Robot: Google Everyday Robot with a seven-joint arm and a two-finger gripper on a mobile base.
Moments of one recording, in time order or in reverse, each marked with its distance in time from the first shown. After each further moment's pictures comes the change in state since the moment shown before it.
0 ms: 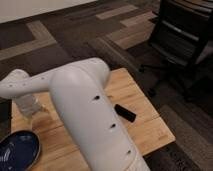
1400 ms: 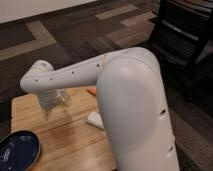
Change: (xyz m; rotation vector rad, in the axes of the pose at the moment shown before) arm 0.101 -0.070 -0.031 0.018 -0.125 0.227
